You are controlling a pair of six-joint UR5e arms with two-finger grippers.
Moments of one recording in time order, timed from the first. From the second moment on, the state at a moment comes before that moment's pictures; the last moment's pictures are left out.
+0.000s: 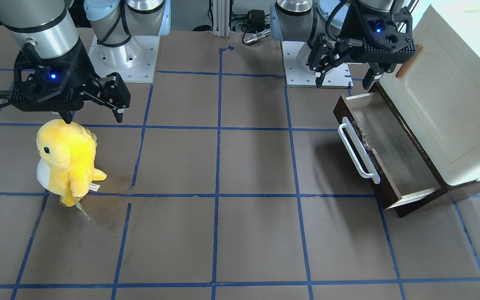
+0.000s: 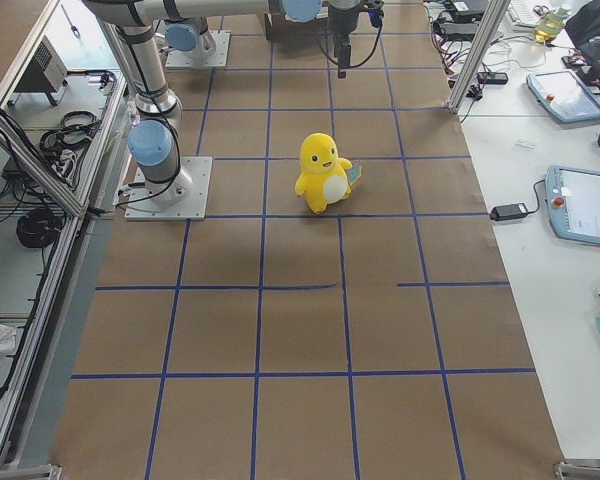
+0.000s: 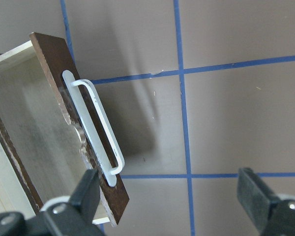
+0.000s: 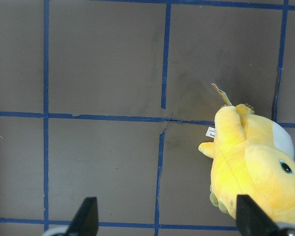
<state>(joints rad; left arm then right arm) -1.56 -1.50 -1.50 -1.64 1.57 0.04 1.60 -1.48 1.44 -1.57 -1.58 -0.02</state>
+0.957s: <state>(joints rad) -1.51 -1.49 -1.55 -1.51 1.53 0.11 1.60 -1.48 1.44 -1.57 -1.58 -0.02</state>
